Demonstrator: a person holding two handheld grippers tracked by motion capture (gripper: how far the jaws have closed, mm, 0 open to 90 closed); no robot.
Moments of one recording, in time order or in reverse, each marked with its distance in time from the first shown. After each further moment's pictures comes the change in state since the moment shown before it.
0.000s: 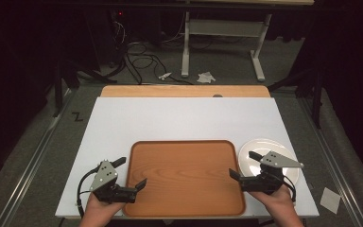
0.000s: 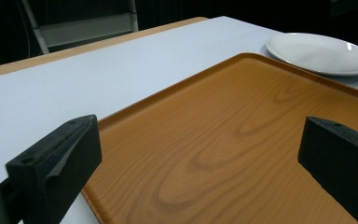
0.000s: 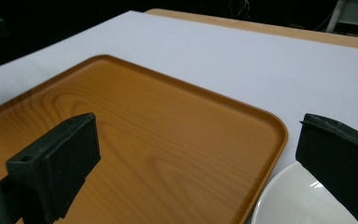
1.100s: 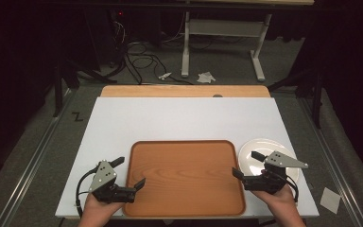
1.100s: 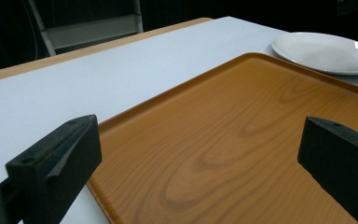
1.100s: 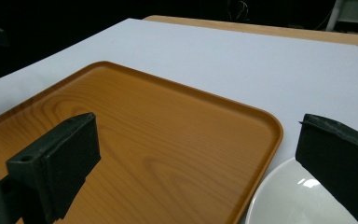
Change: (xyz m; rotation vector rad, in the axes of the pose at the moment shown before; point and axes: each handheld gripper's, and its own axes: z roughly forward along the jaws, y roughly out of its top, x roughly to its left) left arm 0.001 -0.001 -0.002 0.000 0.020 0.010; right arm -0.008 -0.004 -0.003 -0.021 0.007 0.042
